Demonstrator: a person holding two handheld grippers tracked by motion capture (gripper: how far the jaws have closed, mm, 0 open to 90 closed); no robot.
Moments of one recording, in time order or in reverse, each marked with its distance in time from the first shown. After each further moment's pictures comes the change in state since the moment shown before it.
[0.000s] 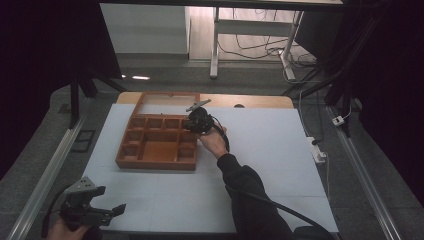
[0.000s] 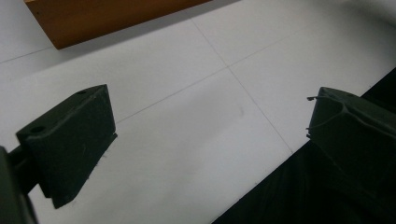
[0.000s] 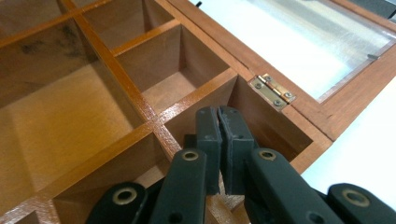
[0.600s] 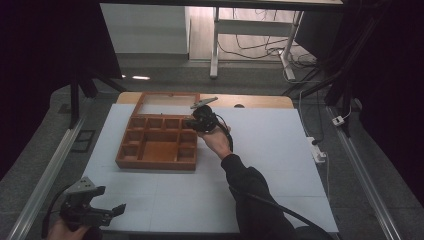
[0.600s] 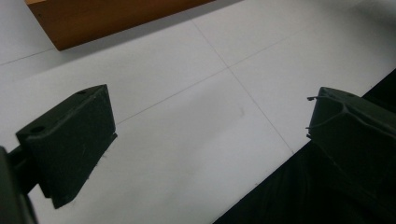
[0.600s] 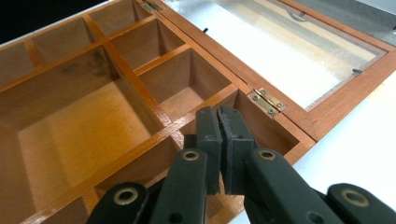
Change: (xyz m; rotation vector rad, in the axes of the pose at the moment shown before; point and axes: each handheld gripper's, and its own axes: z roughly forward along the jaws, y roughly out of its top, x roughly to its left) left arm -0.001 0.000 0.000 -0.004 0.006 0.005; right arm 0.000 0.003 -0.024 -0.064 0.036 0.030
